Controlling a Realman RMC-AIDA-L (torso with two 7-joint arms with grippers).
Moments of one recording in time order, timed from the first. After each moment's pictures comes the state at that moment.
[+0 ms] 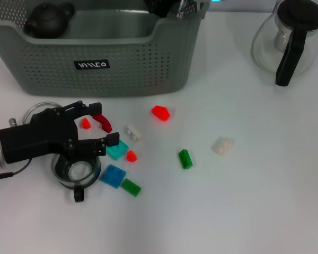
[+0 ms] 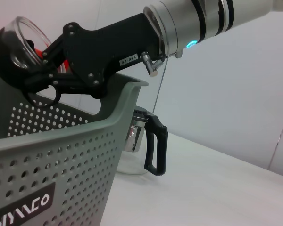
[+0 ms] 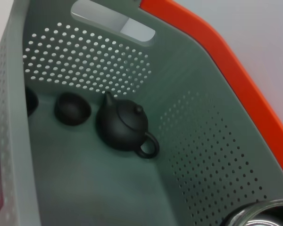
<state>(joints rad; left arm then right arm) -0.38 -2.09 0.41 0.55 2.12 1.69 -1.13 1.13 2.11 -1.62 -0.62 -2.18 -0.51 1.80</state>
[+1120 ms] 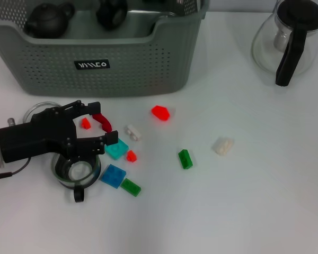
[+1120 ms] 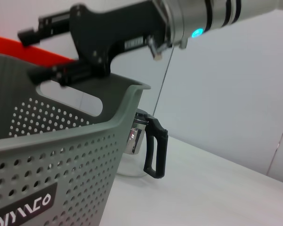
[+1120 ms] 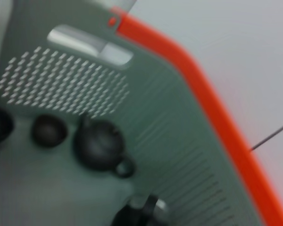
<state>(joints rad) -0.38 -2.08 0.40 0.55 2.12 1.70 -1.16 1.09 2.10 -1.60 -0.73 -2.21 -0.53 1.84</state>
